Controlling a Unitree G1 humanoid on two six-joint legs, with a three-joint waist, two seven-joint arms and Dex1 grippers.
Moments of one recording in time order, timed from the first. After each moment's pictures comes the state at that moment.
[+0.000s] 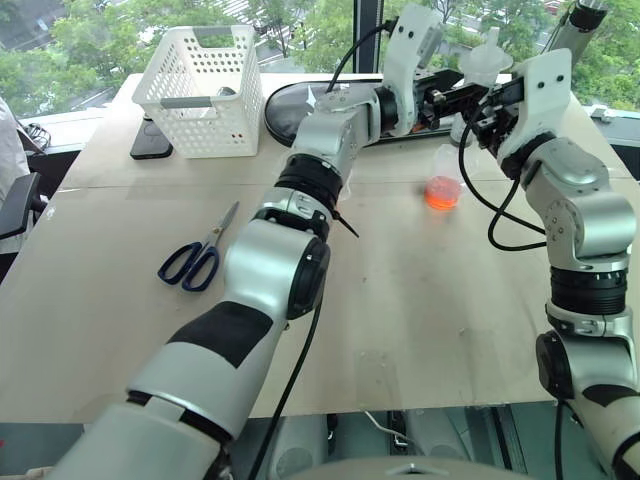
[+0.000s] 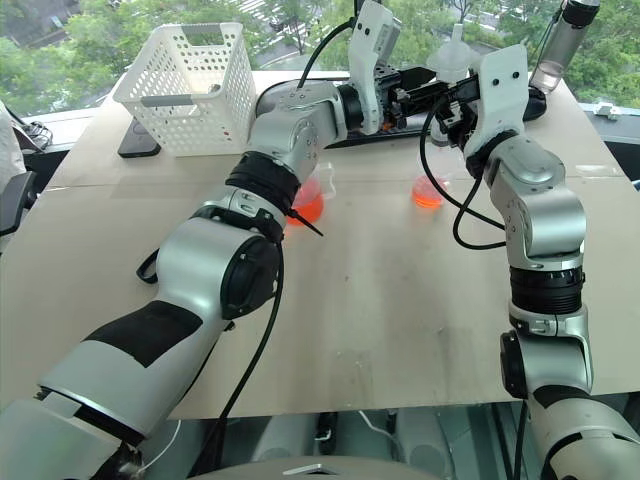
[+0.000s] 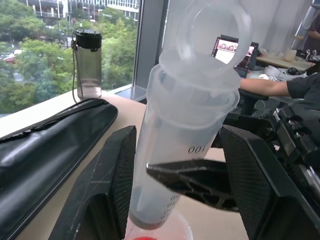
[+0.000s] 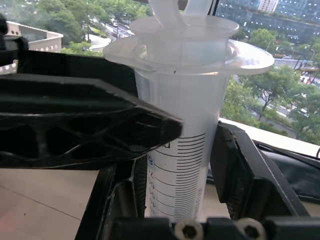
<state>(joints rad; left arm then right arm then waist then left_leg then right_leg) -1.52 0.02 0.11 1.11 -0.20 0.19 -0.84 -0.81 -0.39 -0.08 -0.12 0.21 0.67 0.27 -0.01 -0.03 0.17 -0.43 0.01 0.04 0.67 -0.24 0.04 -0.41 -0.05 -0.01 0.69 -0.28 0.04</state>
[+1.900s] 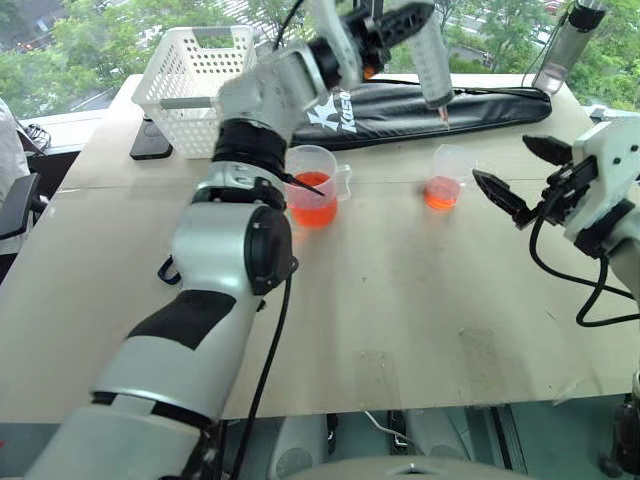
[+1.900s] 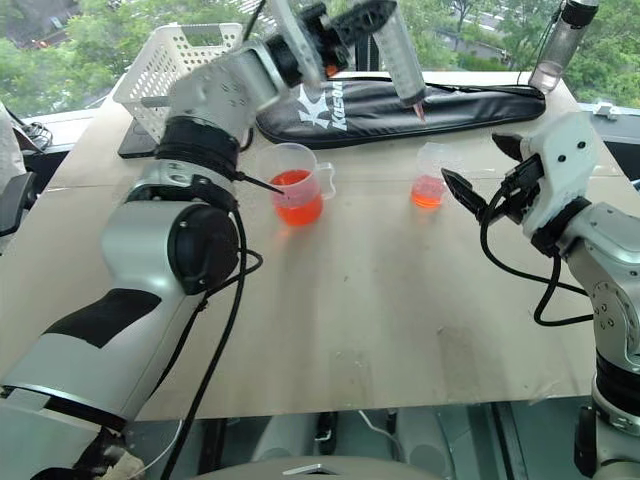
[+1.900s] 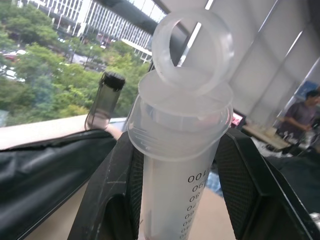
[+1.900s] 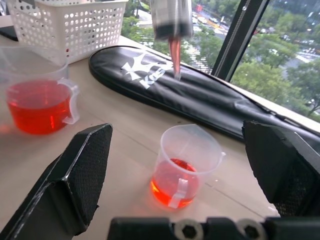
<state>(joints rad) -1.53 0.22 0.33 0.89 -0.45 0.65 -0.83 -0.37 -0.67 -0.29 -0.59 0.51 0.82 0.52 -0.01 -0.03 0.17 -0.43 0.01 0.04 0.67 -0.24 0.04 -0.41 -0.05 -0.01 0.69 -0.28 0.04</state>
